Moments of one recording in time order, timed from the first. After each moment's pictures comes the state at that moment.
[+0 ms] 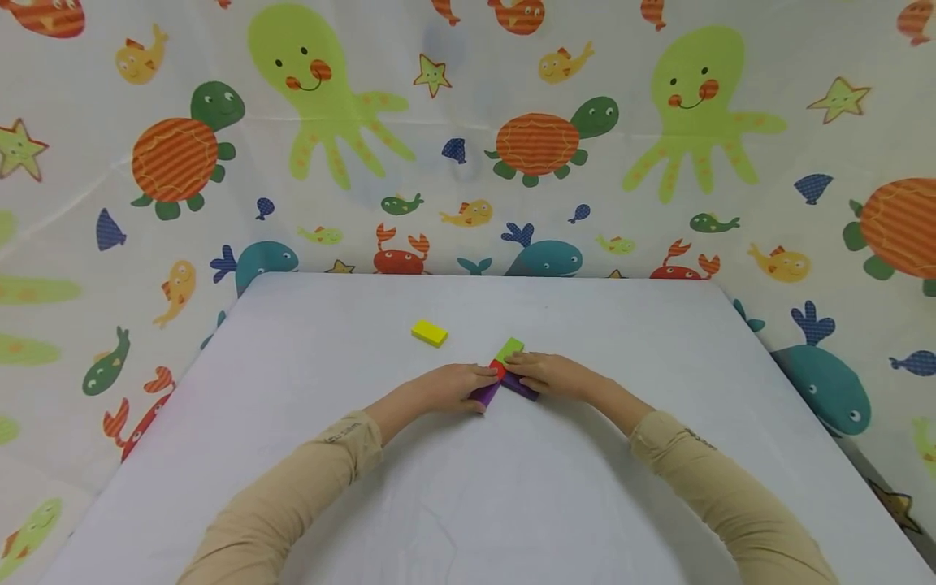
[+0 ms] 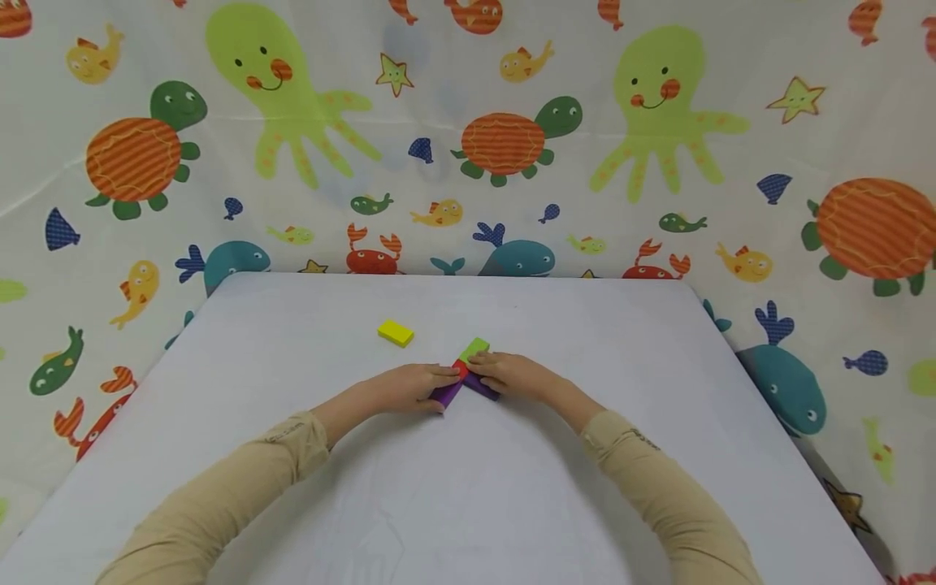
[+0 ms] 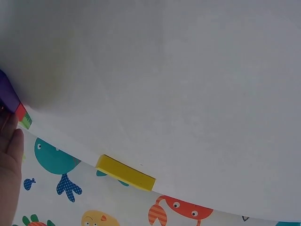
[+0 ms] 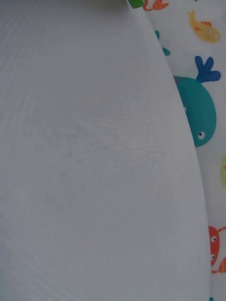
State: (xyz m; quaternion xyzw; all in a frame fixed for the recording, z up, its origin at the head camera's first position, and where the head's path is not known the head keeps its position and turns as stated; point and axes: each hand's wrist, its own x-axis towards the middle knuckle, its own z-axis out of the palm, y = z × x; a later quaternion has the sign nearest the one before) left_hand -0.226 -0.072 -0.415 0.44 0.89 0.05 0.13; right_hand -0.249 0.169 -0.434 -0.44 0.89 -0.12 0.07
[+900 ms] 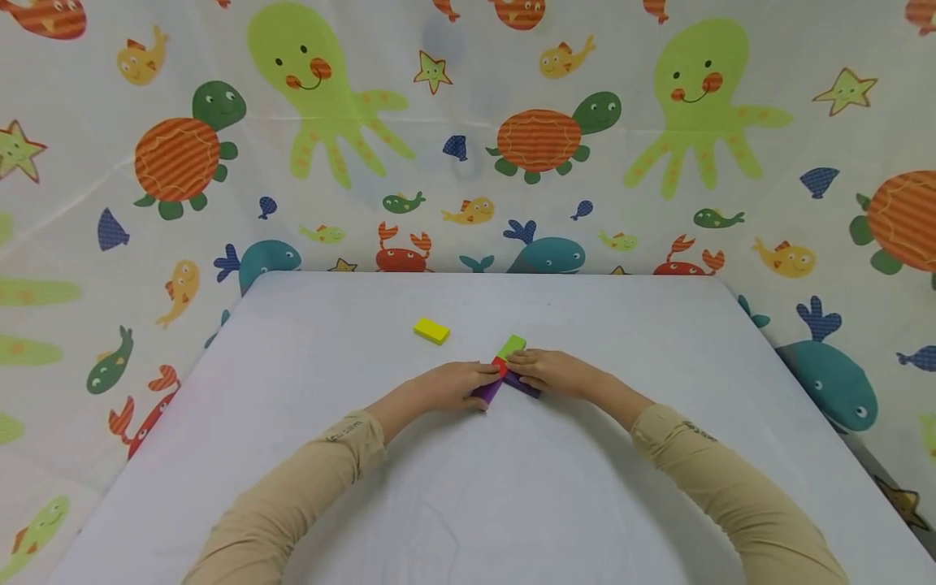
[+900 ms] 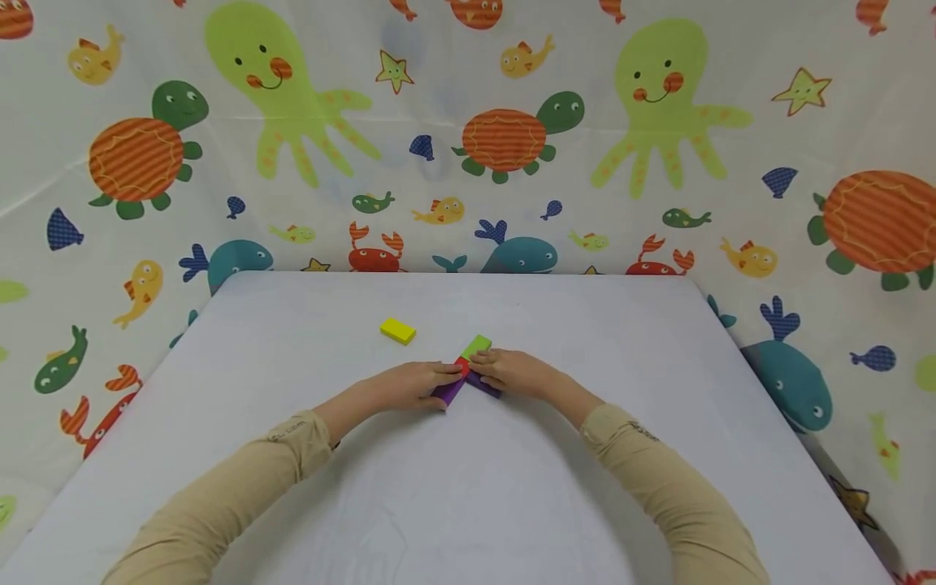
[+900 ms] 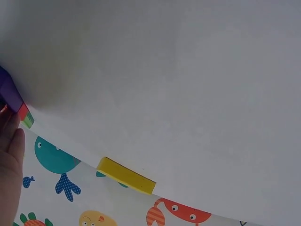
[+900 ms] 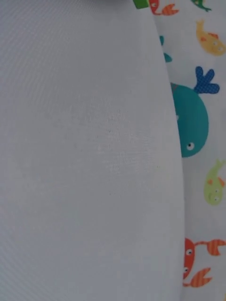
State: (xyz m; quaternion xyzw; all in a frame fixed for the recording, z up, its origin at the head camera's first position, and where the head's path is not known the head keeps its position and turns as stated) left_hand -0.225 -0.072 -0.414 0.44 0.89 0.05 0.13; right_hand -0.252 0.167 -0.434 -0.49 0.87 -0.05 0.04
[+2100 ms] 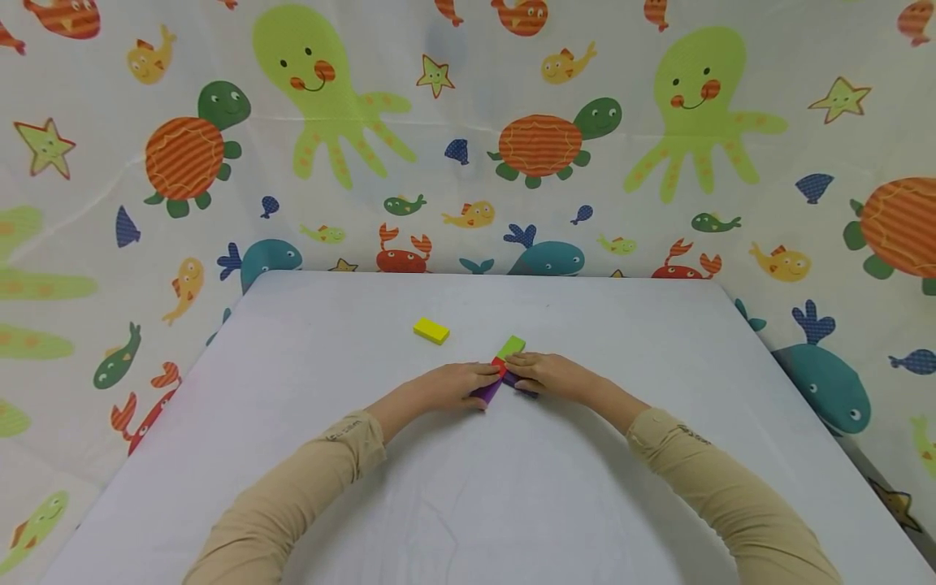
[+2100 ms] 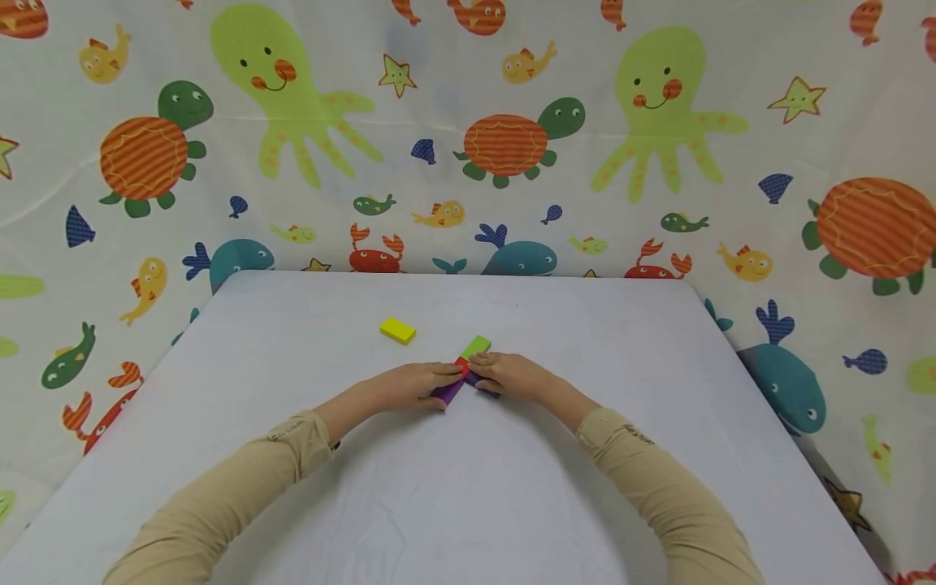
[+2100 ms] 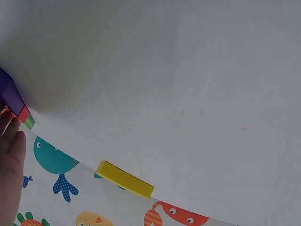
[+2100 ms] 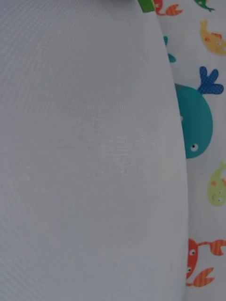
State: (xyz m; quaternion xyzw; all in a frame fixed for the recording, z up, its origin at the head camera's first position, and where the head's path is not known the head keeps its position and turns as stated) left_hand -0.223 -0.076 -0.416 0.45 0.88 0.06 0.11; right_hand -0.245 0.160 -0.435 -0.45 0.89 -0.08 0.05
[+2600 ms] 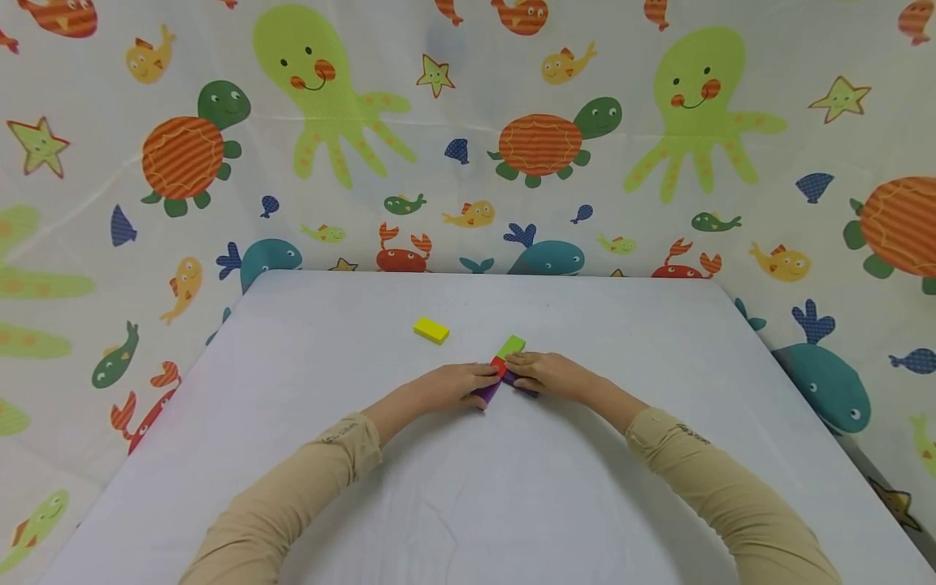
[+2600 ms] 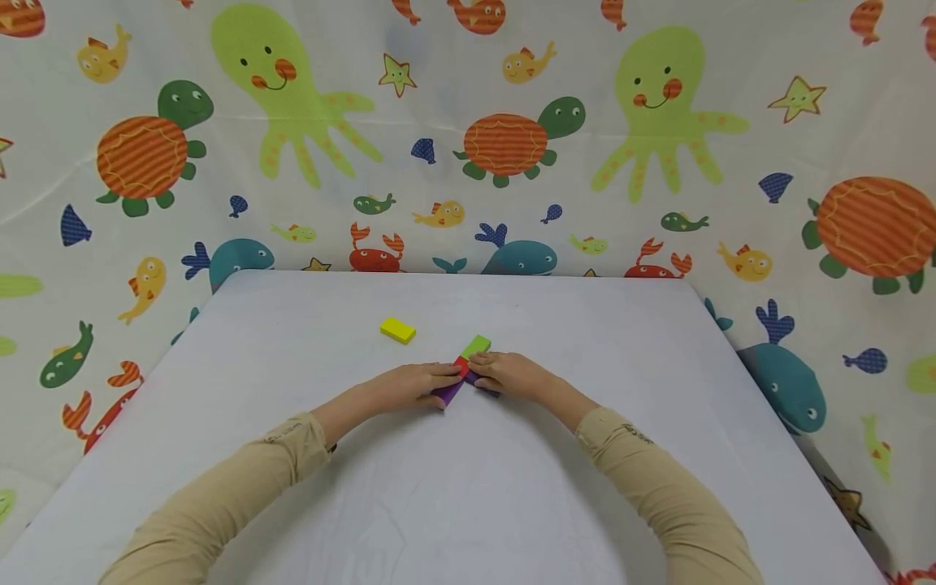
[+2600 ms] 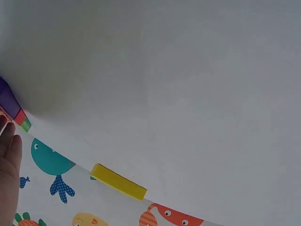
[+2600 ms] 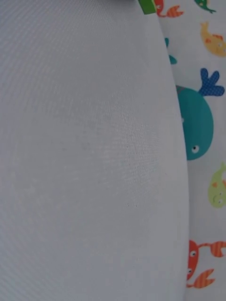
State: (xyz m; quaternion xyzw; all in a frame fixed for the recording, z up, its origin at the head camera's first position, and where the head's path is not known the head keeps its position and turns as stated) left_hand -0.221 -0.079 -0.419 0.46 0.88 0.07 0.09; right_hand -0.245 0.159 -0.435 -0.45 0.89 -0.08 0.04
